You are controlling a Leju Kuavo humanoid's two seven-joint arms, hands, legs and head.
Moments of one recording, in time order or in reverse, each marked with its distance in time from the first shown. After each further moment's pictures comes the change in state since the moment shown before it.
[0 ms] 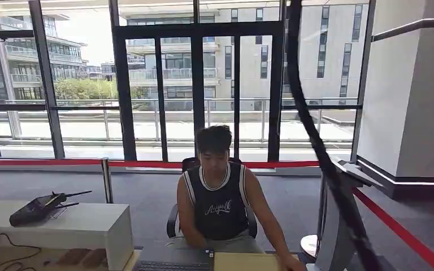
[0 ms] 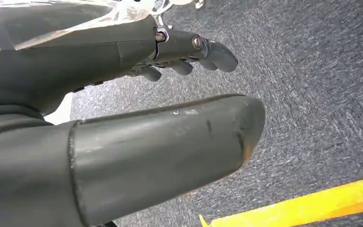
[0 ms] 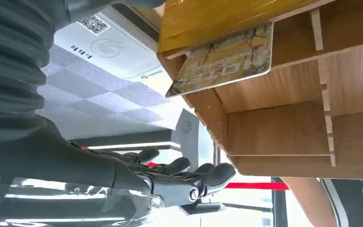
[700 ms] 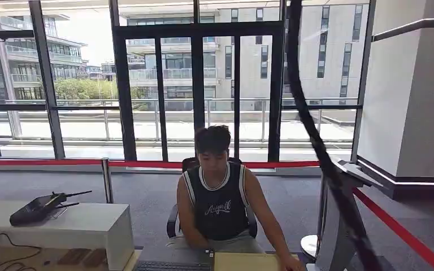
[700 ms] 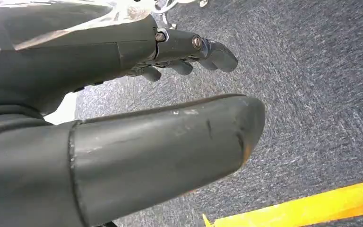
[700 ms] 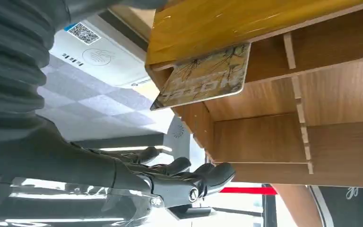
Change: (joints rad) left arm 0.000 0.000 0.000 0.000 0.003 -0.002 0.018; right arm -0.004 0.022 0.000 0.018 -0.008 0.019 -0.037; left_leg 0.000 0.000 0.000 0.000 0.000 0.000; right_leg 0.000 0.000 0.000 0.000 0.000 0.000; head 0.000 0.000
